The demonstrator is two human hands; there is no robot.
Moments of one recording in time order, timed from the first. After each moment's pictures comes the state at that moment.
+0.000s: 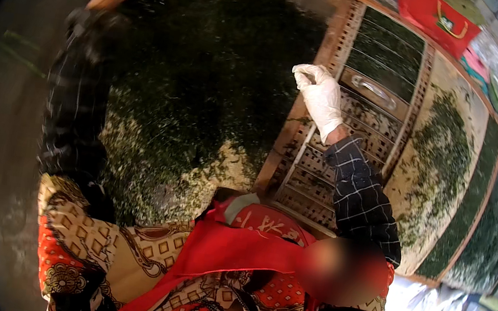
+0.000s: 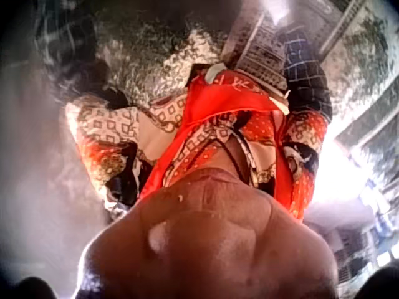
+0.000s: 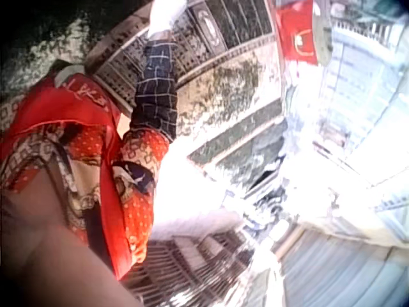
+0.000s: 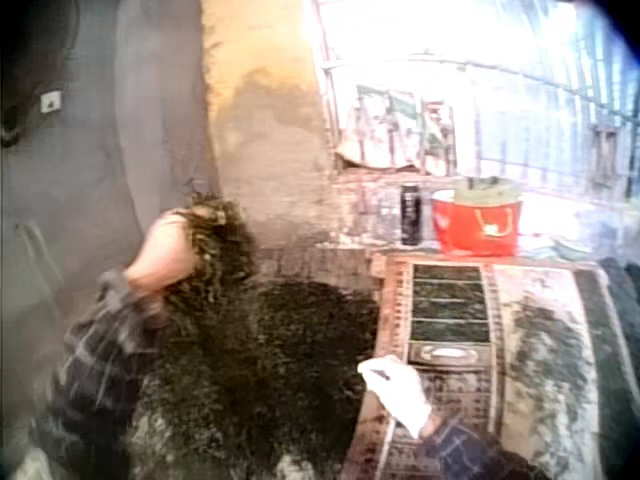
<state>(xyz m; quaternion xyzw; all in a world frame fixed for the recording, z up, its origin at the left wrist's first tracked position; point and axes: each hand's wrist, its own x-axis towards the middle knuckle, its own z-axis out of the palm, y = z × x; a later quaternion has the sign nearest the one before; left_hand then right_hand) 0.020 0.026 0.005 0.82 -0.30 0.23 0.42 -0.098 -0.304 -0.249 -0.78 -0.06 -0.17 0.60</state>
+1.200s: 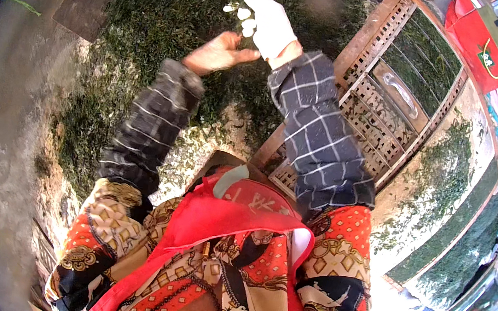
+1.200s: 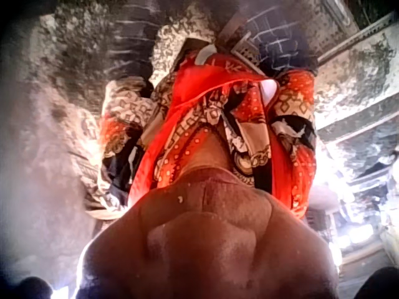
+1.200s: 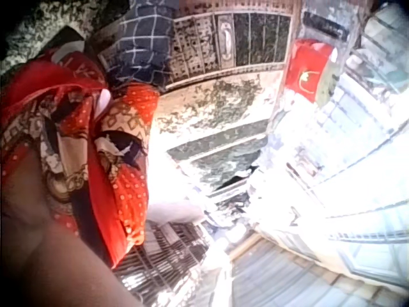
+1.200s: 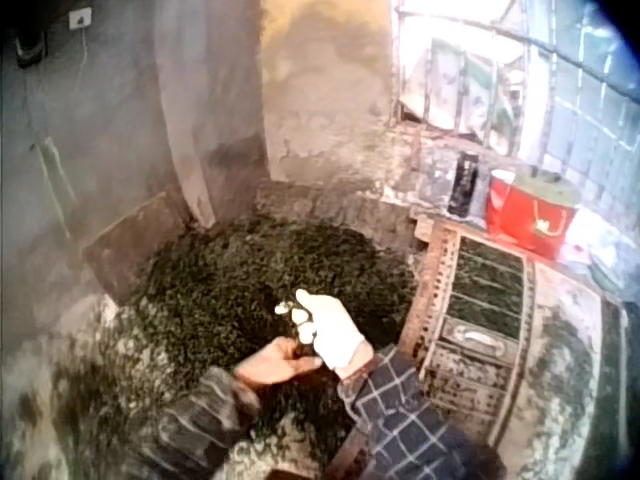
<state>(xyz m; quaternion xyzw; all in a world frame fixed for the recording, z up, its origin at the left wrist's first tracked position) -0.061 -0.001 -0.274 0.83 -0.20 -0.09 0.52 -0.027 -0.152 -0.233 -0.49 -0.11 0.15 0.85</state>
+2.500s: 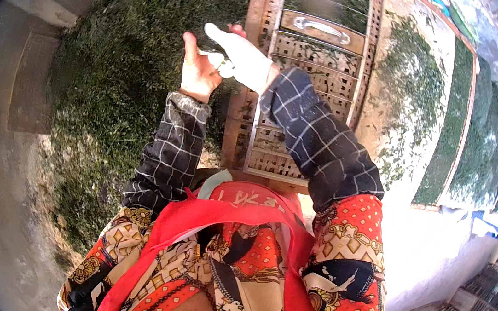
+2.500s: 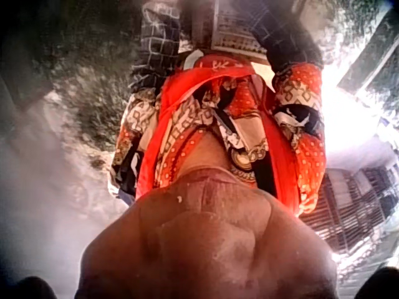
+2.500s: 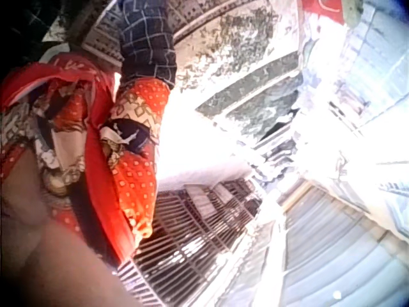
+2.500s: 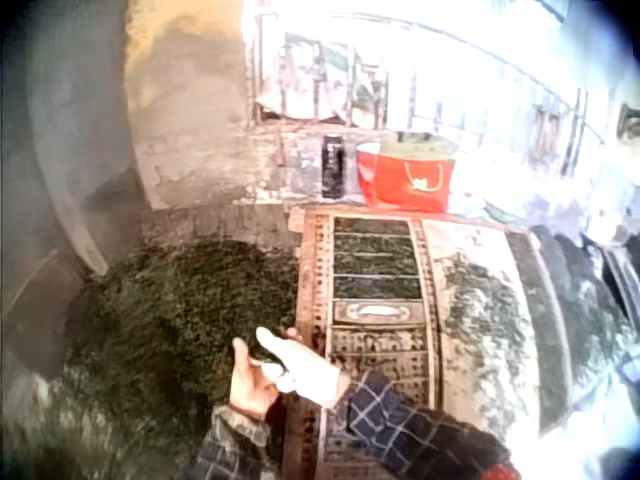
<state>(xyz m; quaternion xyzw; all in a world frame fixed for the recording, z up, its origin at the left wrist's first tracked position) -0.072 -0.155 -0.293 0.23 -0.09 -0.31 0.92 -0.104 -0.273 -0.237 -0.40 0.07 0.12 0.90</state>
